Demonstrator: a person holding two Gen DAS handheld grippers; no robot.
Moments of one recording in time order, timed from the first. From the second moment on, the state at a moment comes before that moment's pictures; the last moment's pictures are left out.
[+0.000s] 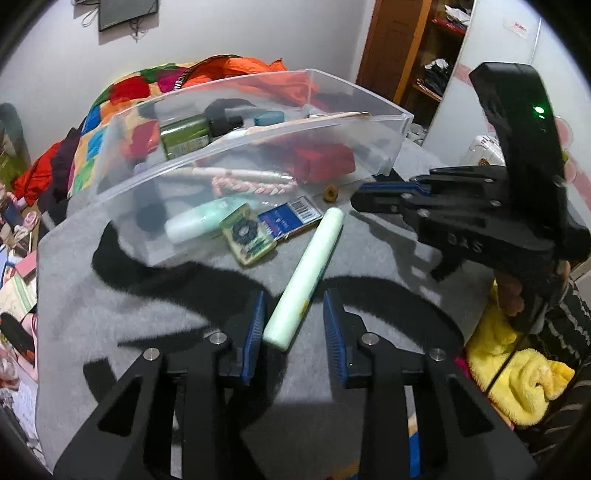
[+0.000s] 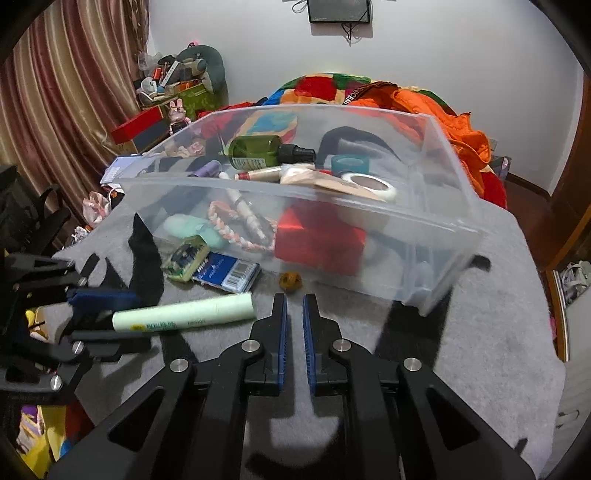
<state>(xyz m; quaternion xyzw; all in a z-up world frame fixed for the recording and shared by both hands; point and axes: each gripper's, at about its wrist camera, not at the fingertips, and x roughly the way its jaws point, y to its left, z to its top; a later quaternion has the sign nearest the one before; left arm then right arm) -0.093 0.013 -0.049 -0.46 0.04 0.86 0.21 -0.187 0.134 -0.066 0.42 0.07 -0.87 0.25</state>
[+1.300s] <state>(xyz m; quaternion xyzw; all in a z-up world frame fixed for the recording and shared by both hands) -0.093 0.021 -0.059 -0.44 0.04 0.88 0.20 -0.196 0.107 -0.074 0.42 0.10 -0.87 0.24</state>
